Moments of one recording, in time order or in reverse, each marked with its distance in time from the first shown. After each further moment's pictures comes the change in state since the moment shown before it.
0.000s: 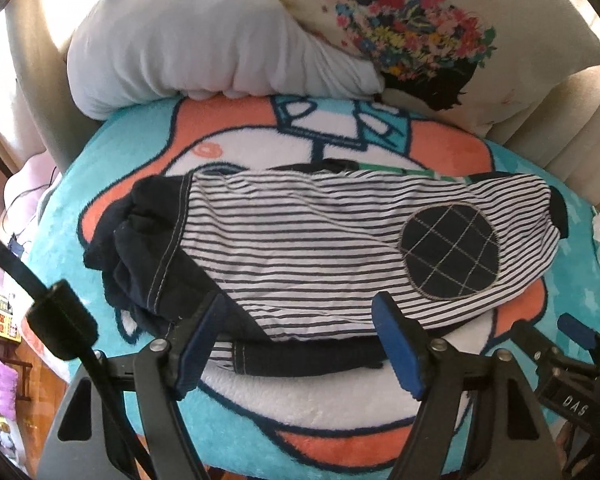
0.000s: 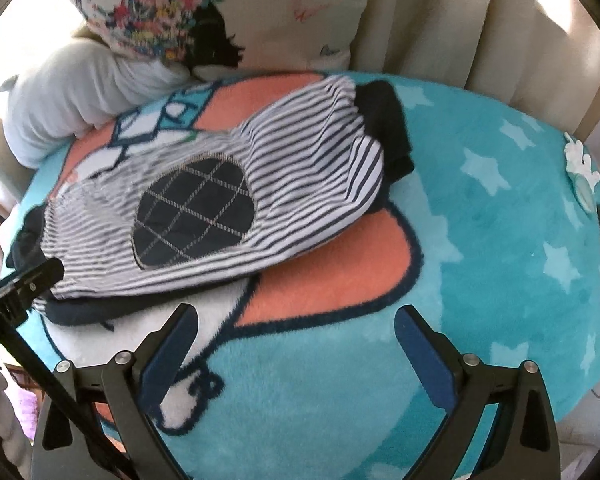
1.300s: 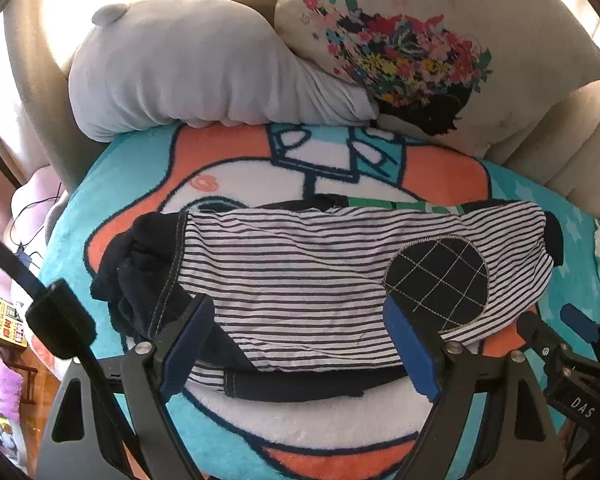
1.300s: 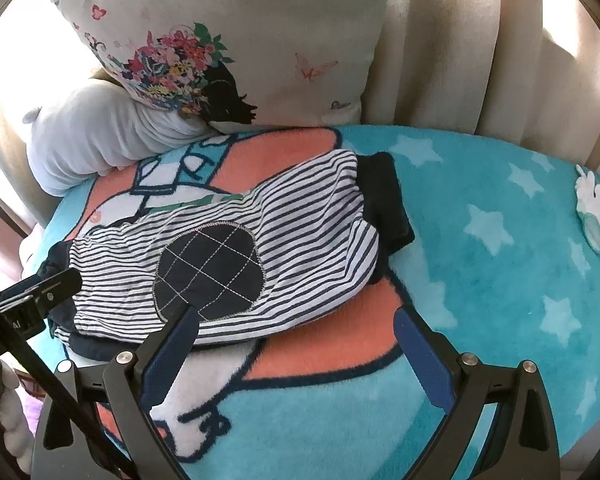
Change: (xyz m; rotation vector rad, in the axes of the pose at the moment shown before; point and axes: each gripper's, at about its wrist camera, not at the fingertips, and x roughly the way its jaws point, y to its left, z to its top) left arm 0.011 -0.028 0.040 0.017 -0.011 0.088; right arm -0.020 -0.012 0.034 0.005 -0.113 0.106
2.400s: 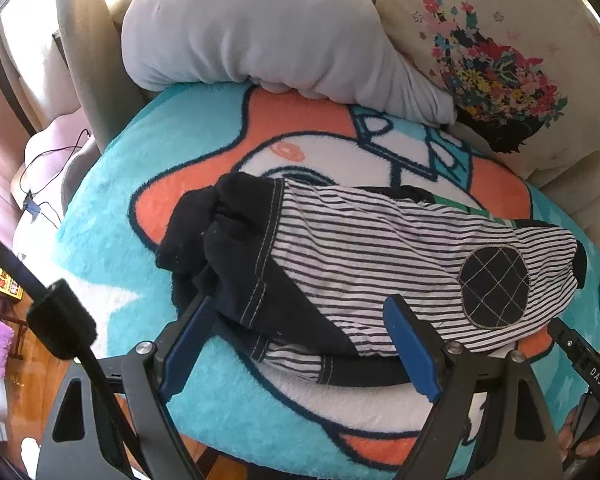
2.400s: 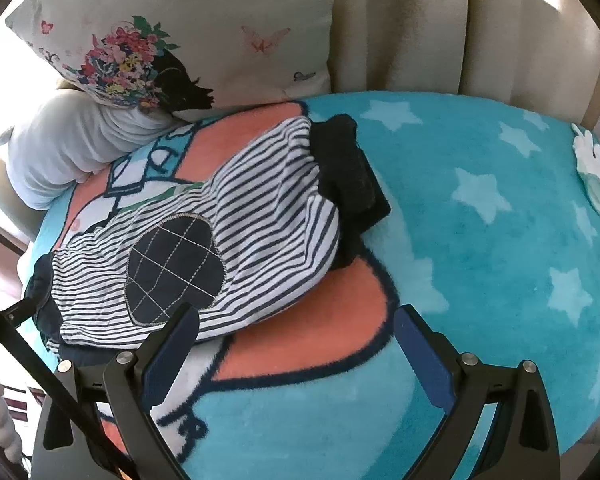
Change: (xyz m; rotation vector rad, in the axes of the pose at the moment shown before) left arm 0.003 0.085 -0.008 -0.145 0.073 0.010; right arm 0.019 -0.025 -0.006 0.107 0.076 0.003
